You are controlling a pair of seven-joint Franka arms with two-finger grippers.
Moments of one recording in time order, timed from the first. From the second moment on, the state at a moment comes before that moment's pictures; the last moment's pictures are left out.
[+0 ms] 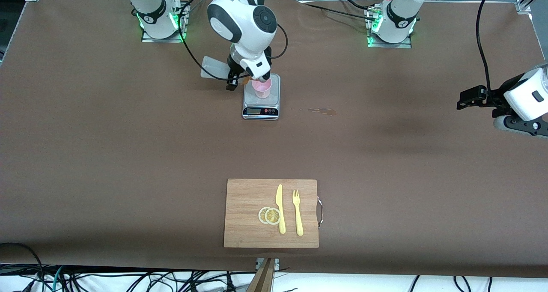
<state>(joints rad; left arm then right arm) -0.09 0.21 0.12 -1.43 -0.06 1.47 0.21 0.60 0.30 0.29 -1.89 -0.30 1.80 -0.51</state>
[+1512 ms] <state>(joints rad) -0.09 0.21 0.12 -1.43 -0.06 1.47 0.21 0.38 0.32 -0.28 -1.83 0.71 1.64 -1.88</state>
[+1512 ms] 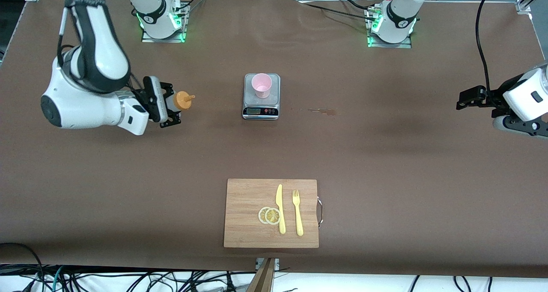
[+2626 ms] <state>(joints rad) -0.09 0.21 0.12 -1.43 -0.06 1.47 0.21 0.30 0.78 -0.35 -1.89 1.28 1.30 -2.53</state>
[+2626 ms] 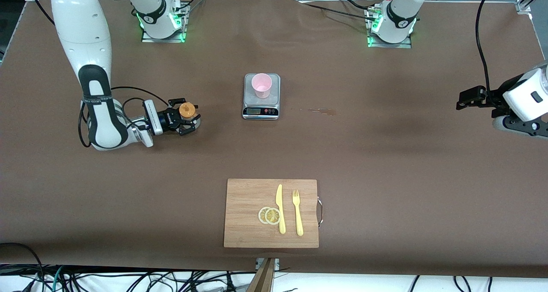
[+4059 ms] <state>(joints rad) -0.09 0.21 0.12 -1.43 -0.06 1.47 0.21 0.30 0.73 -0.57 -1.71 0.91 1.19 -2.56</state>
